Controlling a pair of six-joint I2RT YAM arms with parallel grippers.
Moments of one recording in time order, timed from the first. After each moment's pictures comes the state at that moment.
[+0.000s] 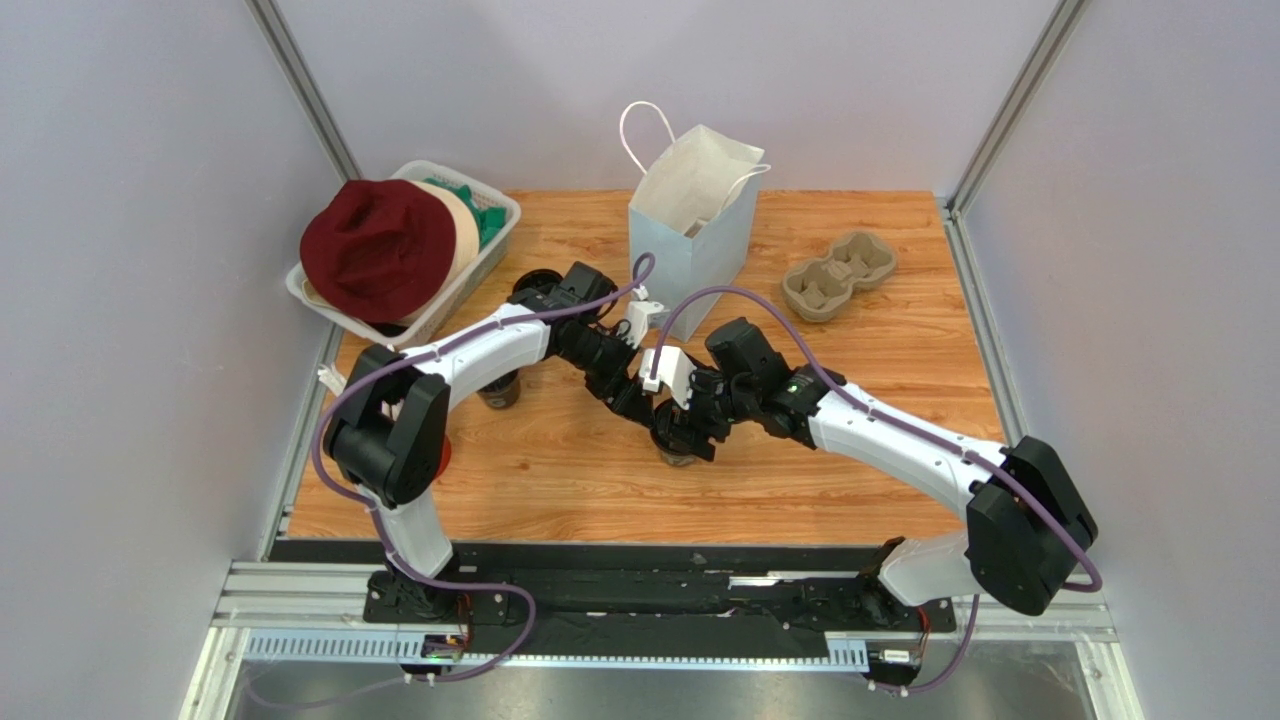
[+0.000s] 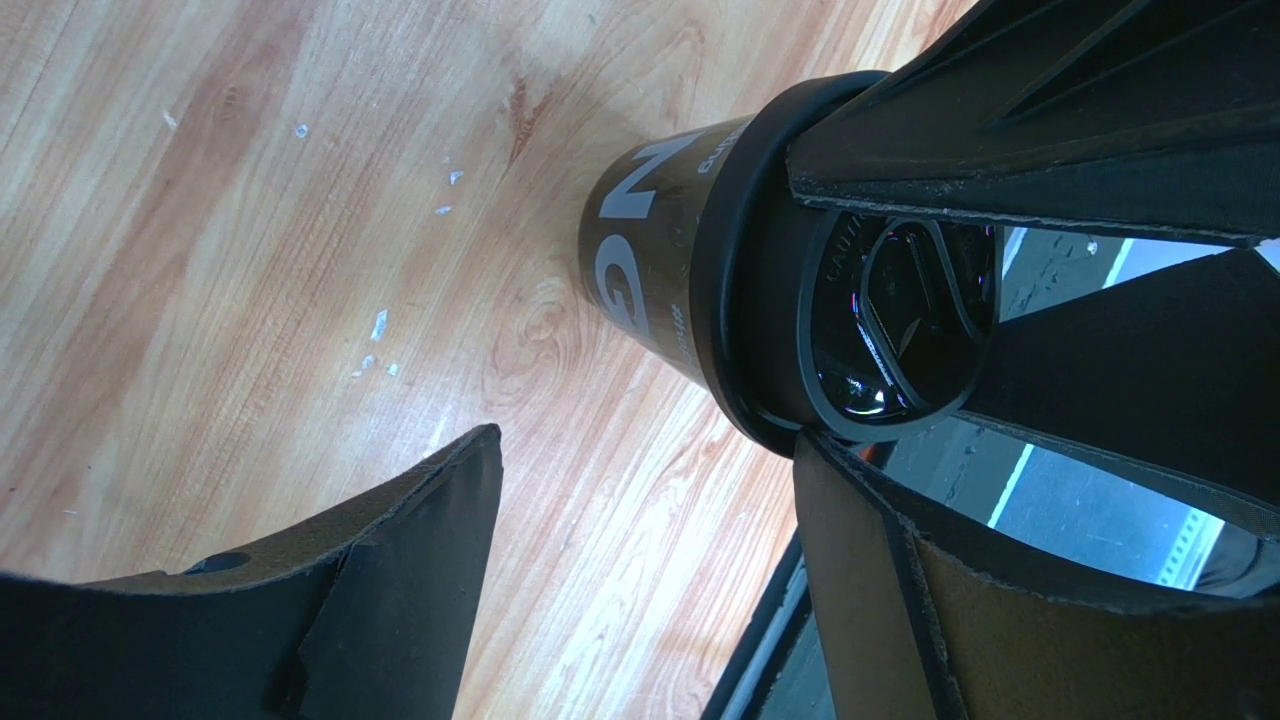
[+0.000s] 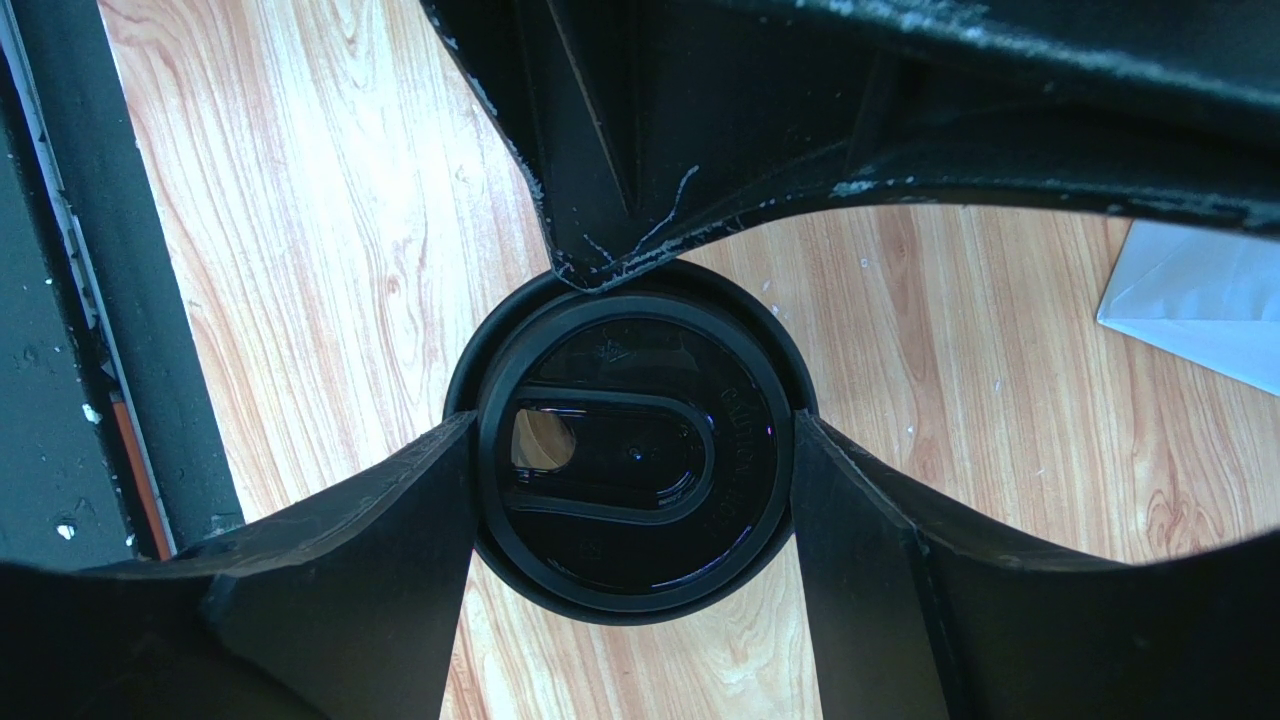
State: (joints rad) left arm -0.56 1.77 1.25 -0.62 0.70 0.15; right arm 0.76 1.39 0.90 -0.35 -0.34 -0.50
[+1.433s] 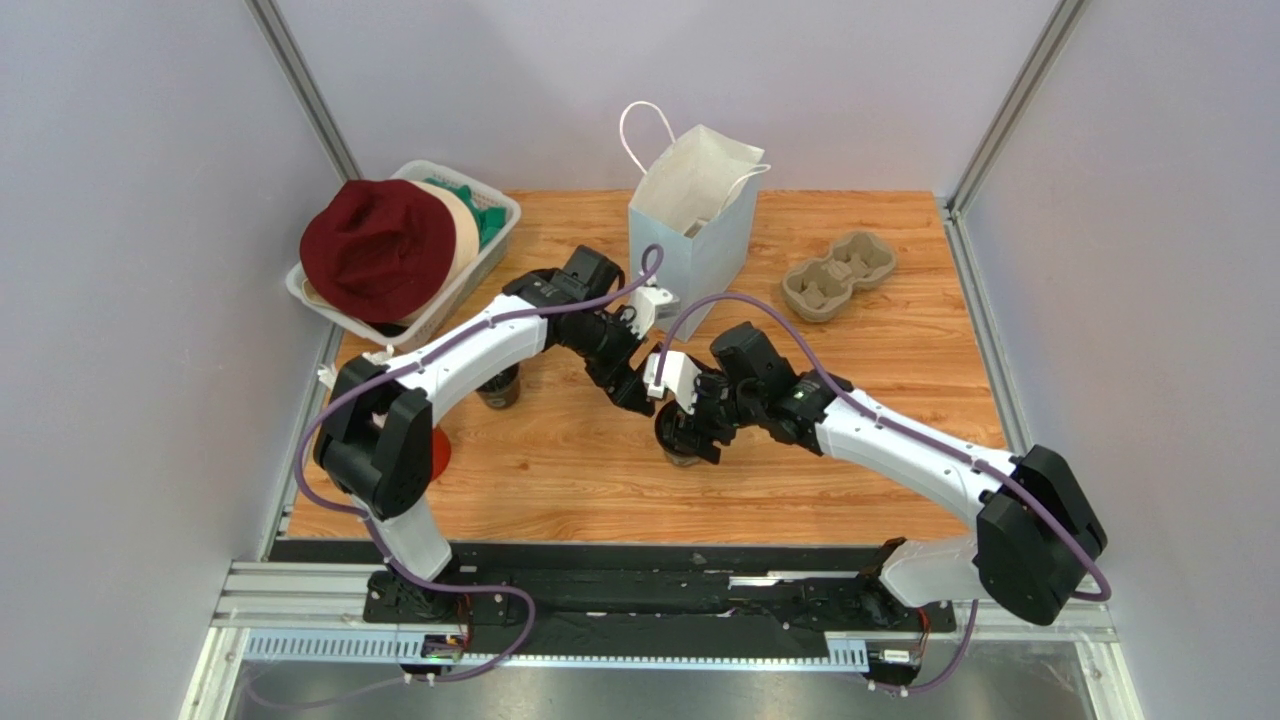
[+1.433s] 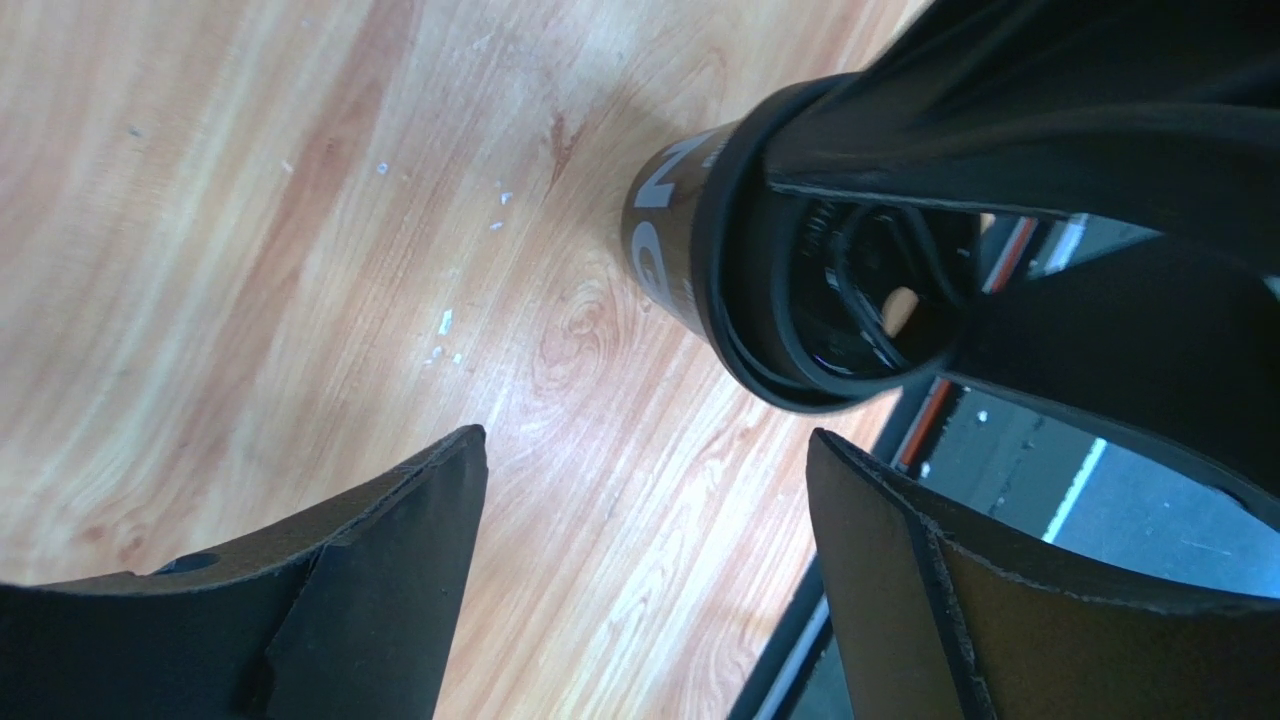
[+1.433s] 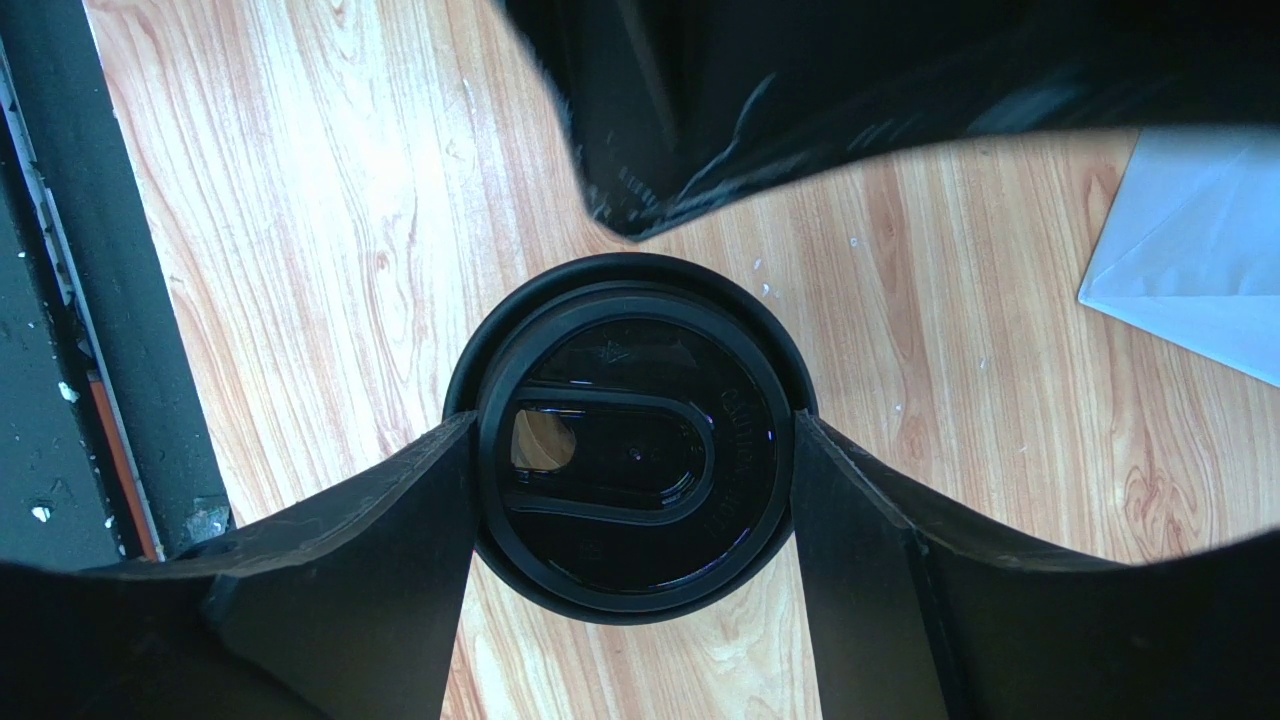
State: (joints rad) left arm -0.60 1.73 1.34 -0.72 0.58 0.21; right arm 0.76 1.34 0.87 -0.35 -0.31 -0.52
